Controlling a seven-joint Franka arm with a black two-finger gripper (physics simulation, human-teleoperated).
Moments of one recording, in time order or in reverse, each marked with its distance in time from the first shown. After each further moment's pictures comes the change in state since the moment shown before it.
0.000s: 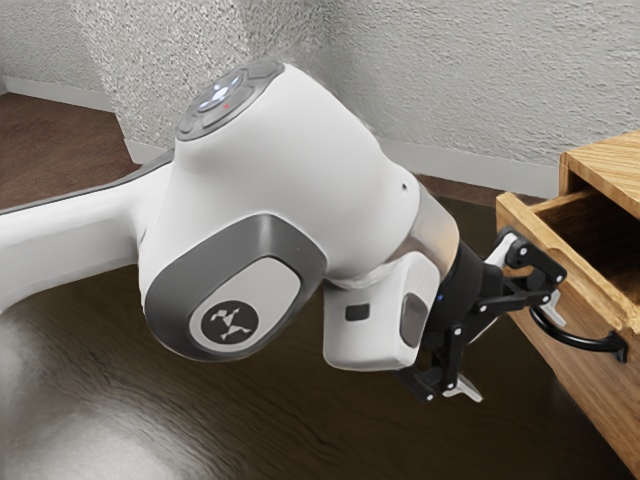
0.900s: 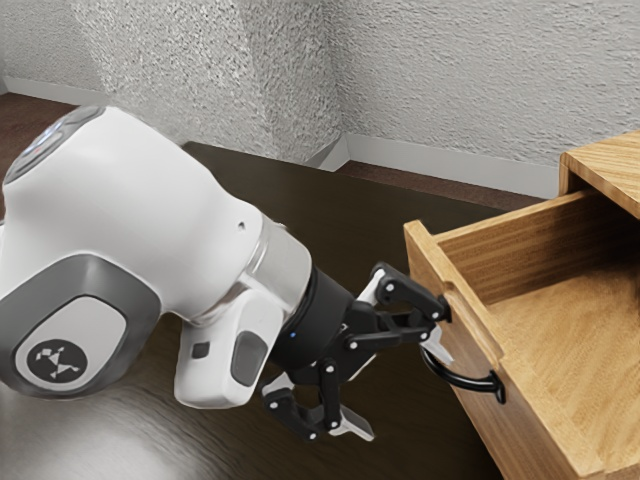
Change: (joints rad) arm 0.013 -0.298 -0.005 -0.280 0.006 0.010 0.008
